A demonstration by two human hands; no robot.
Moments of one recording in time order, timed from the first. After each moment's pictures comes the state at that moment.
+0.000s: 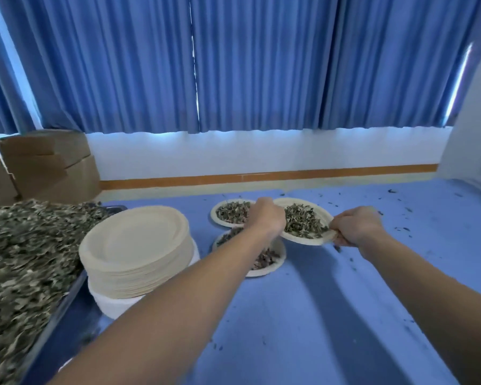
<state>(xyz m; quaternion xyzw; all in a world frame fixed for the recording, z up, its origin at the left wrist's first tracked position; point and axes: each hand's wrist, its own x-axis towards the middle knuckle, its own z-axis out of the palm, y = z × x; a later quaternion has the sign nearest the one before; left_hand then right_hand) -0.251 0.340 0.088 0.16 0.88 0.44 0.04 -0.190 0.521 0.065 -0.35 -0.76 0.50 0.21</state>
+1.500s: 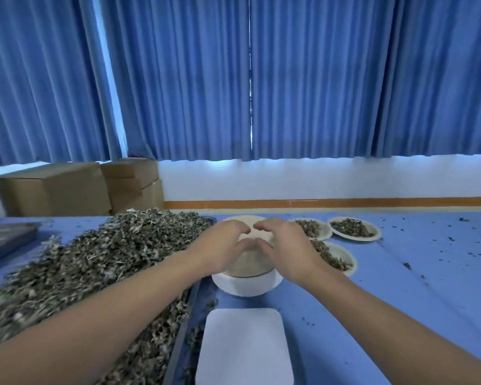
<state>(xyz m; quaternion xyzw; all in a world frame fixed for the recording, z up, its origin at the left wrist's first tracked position) -0.196 0.049 0.116 0.31 0.93 0.14 -0.11 -0.153 0.223 0.100 0.13 -0.93 0.24 0.24</state>
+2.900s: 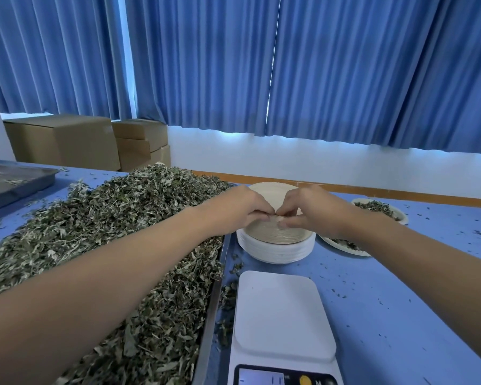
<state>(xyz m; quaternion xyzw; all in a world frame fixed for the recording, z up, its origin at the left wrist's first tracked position) -0.218 -0.002 0.101 0.46 0.87 0.15 -0.11 -0.174 0.210 0.125 0.25 -0.96 0.06 0.08</state>
